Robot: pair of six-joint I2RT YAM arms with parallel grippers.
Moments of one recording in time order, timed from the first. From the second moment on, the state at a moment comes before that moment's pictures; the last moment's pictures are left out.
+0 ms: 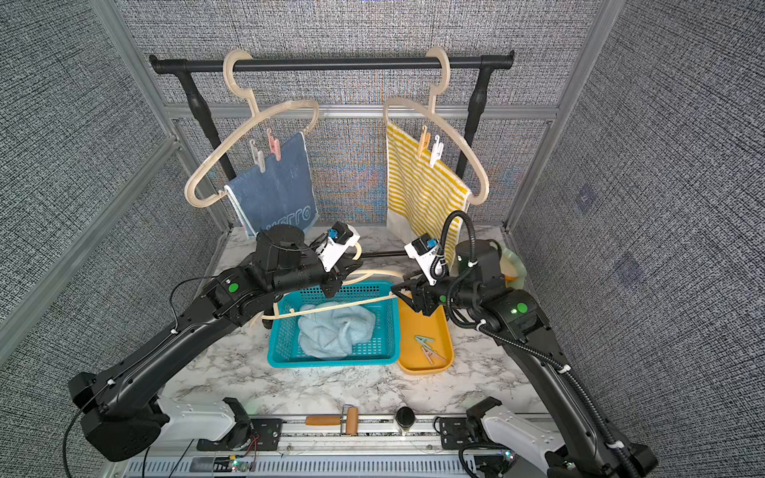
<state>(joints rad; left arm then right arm) -0.83 1.32 1.50 -0.59 0.21 0.16 0.44 1.03 1.32 -0.79 -0.51 -0.01</state>
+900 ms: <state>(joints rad) -0.77 1.26 1.57 -0.70 0.38 0.22 0.41 1.17 1.29 -0.83 -0.79 -0.15</state>
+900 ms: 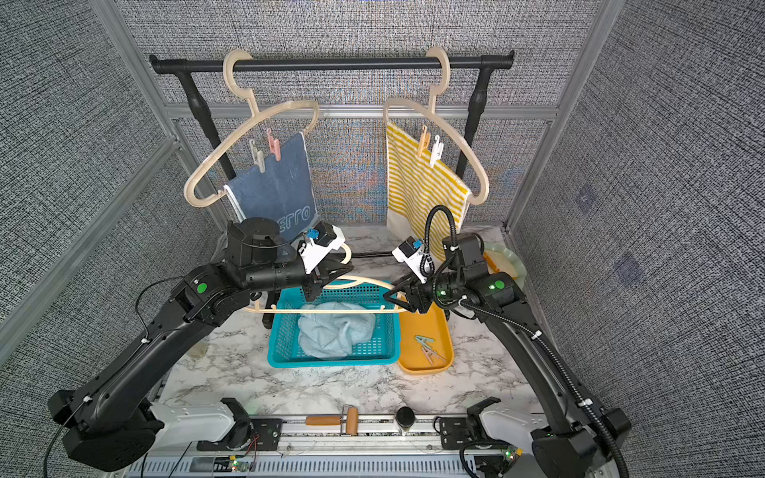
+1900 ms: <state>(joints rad) -0.76 1.25 1.71 -0.70 -0.11 -0.04 0.60 1.11 1.53 -0.71 0.06 0.06</state>
